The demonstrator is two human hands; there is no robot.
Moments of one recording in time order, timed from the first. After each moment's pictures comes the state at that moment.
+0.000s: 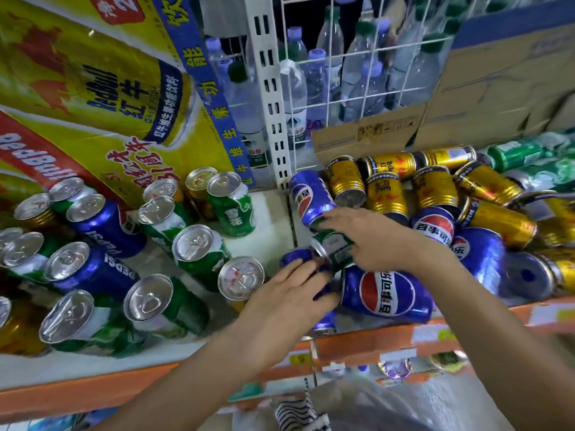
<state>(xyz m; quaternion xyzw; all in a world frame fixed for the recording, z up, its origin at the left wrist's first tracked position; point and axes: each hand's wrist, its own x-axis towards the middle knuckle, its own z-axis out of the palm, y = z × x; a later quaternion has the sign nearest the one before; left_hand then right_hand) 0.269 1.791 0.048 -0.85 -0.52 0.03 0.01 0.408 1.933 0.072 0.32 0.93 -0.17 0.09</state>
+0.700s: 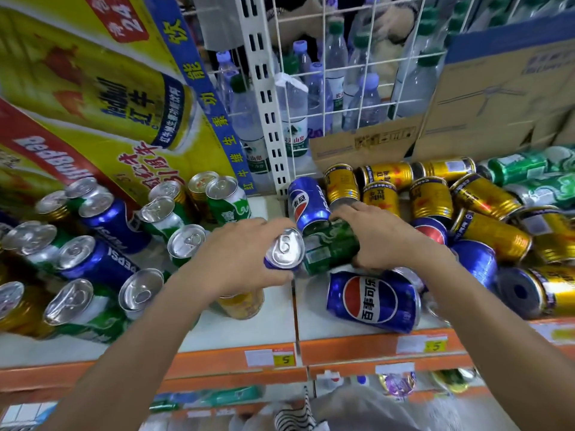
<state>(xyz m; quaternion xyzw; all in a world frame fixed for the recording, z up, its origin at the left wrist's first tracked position) 0.243 1.826 0.102 -0.70 -0.71 0.02 -0.08 0.431 1.951 0.075 0.36 0.92 -0.15 0.05</state>
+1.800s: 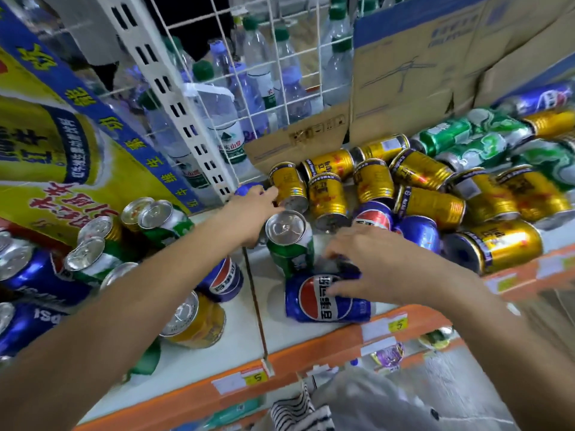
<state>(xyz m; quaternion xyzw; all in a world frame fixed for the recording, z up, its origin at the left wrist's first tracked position) 0.270 1.964 0.062 -0.76 -0.60 0.26 0.01 0.497 1.909 0.096 0.35 0.92 -0.18 0.01</state>
